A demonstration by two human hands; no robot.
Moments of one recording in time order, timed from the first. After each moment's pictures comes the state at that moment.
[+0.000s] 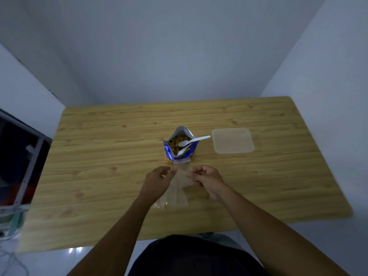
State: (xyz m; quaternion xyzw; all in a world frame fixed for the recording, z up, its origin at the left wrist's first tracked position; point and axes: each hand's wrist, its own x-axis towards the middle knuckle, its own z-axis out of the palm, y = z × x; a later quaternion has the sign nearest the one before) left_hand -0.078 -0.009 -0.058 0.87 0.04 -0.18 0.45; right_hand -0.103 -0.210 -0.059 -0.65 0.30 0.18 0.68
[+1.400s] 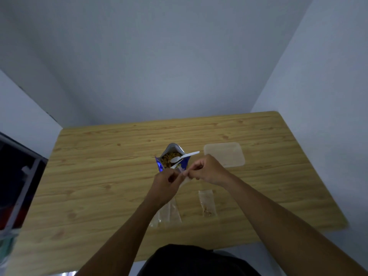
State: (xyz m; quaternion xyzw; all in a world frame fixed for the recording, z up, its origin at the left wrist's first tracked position) left_hand -0.062 -0.065 -0.013 0.88 -0.10 -0.08 0.46; right_hand -0.054 -0.259 0.012 -0.83 0.05 0.18 0.53
